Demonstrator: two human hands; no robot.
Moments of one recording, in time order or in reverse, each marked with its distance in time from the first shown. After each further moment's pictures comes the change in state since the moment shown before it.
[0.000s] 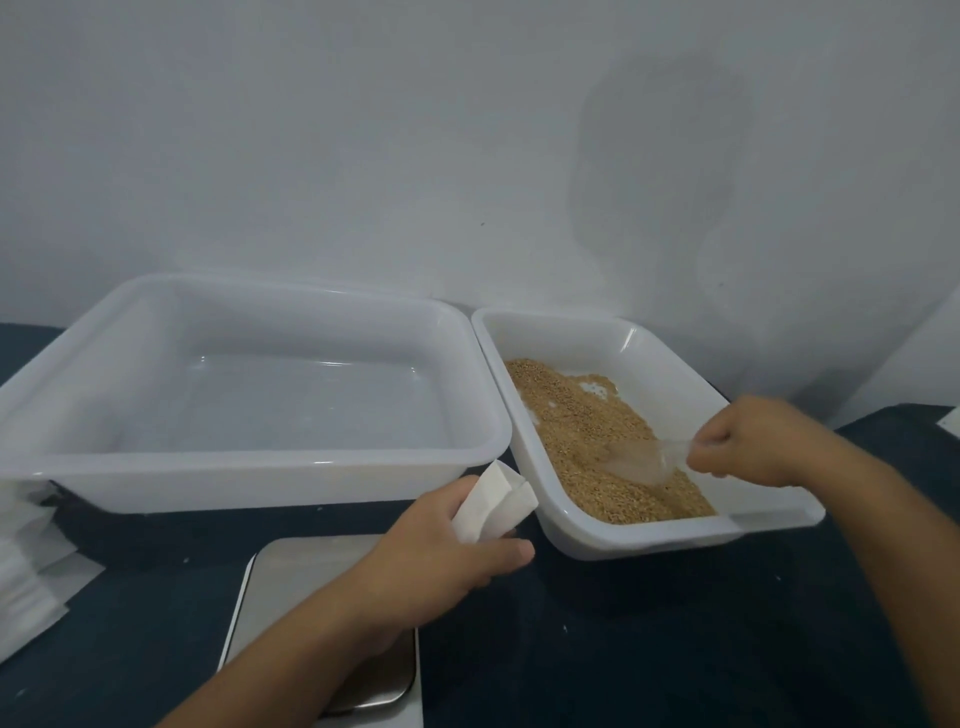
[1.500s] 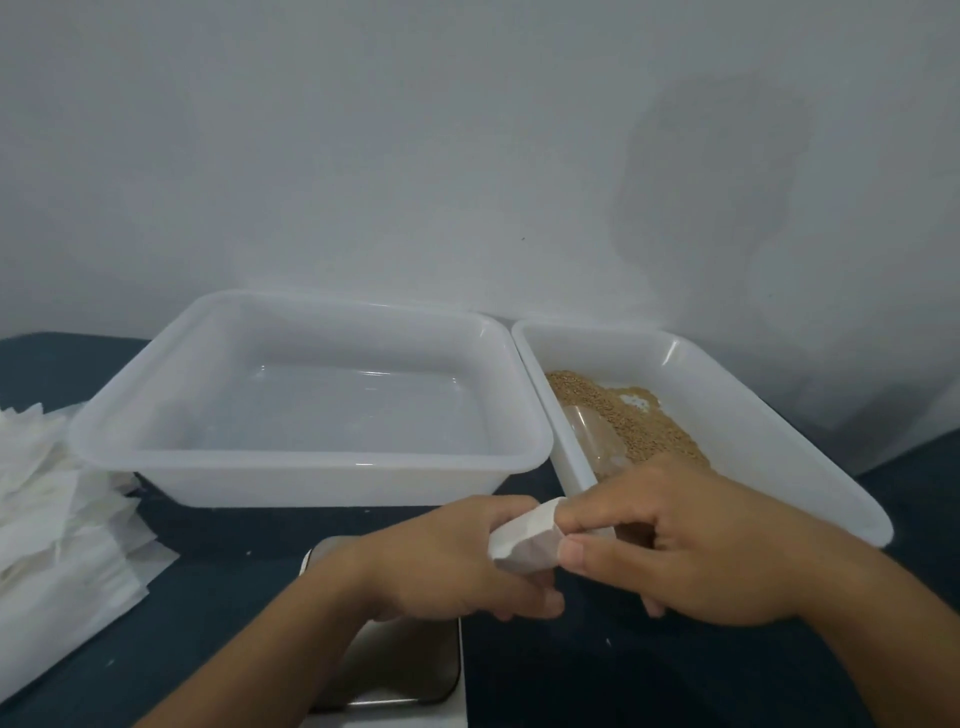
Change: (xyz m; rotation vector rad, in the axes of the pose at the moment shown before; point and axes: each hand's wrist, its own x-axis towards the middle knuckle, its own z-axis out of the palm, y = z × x) left_hand -0.014 0.038 -0.030 0.199 -0.433 0.045; right_hand -0.117 -0.123 0.009 0.290 -0.167 -1.015
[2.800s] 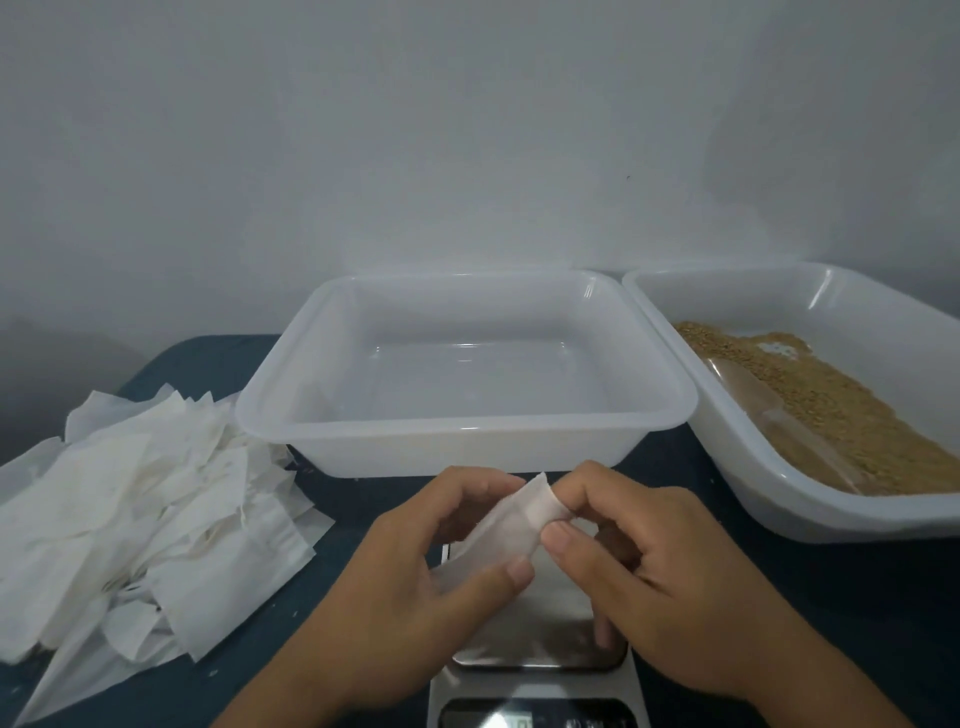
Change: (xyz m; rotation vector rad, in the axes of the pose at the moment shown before) left_hand -0.115 -0.056 -0.015 0.246 0.595 0.161; right_hand 0.066 -0.029 0.122 0.412 0.415 -0.076
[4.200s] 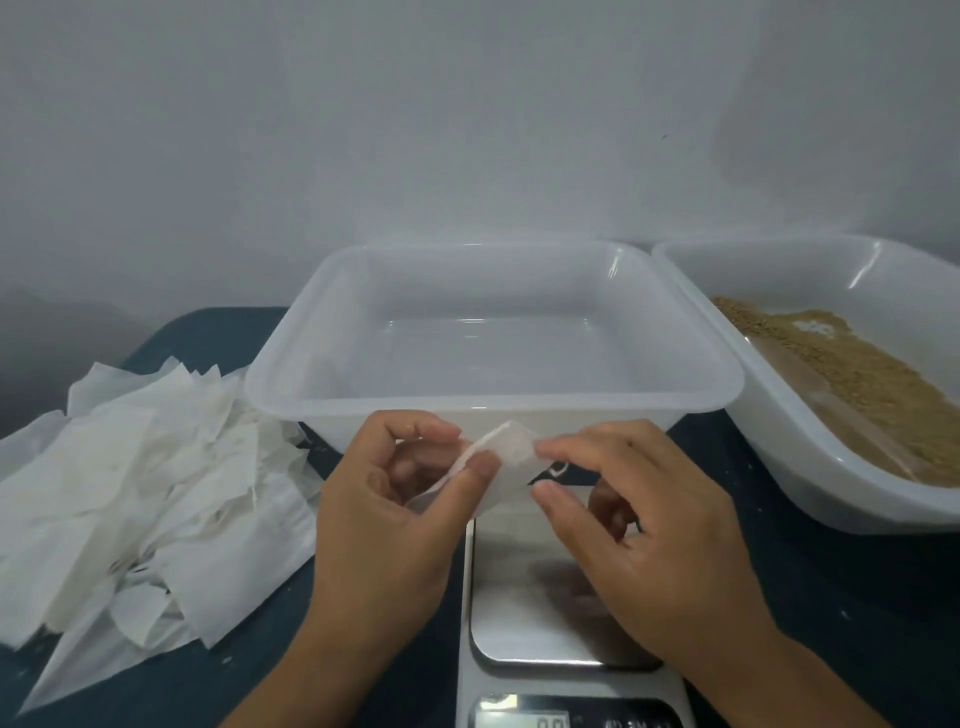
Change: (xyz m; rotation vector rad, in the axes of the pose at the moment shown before) left_hand 0.015 -0.013 0.003 -0.265 0.656 0.016; right_hand 0.023 0.024 0.046 -0.264 0.488 -0.179
